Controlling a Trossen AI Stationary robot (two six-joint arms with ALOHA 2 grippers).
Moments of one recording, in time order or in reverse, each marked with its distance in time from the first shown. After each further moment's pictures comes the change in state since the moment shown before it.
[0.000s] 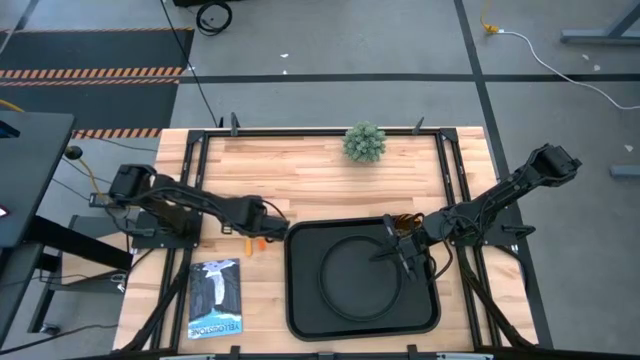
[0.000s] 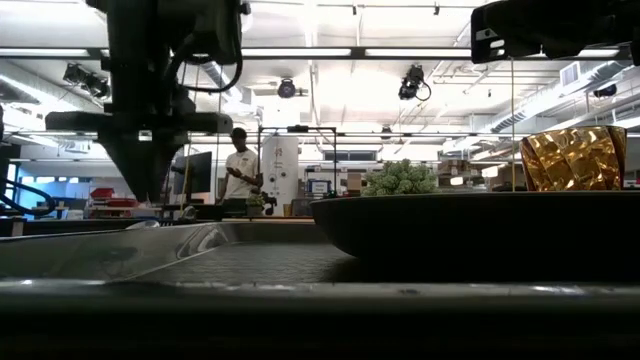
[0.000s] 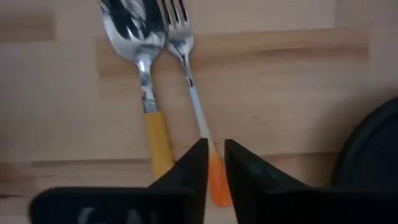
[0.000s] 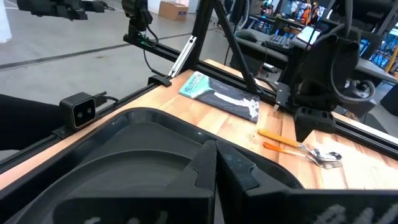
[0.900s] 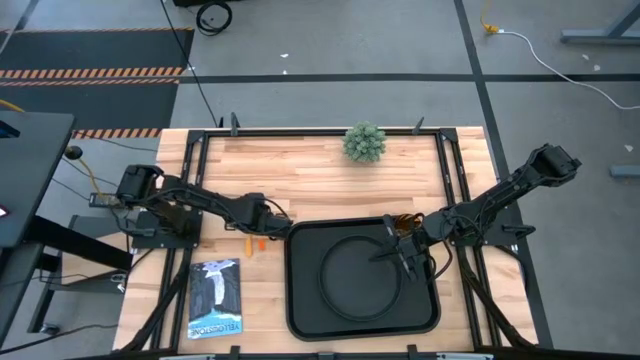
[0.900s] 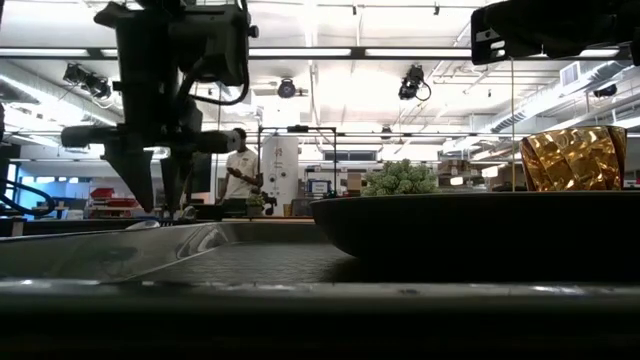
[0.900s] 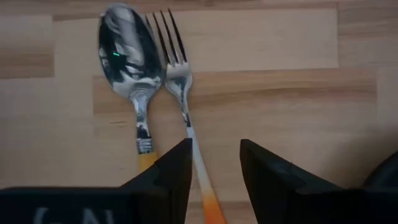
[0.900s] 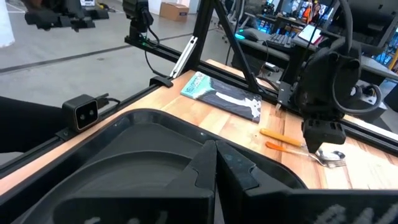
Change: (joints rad) left arm 0.026 0.056 -0.010 0.033 -0.103 0.011; right arm 0.000 0.000 0.000 -0.001 -0.005 0.016
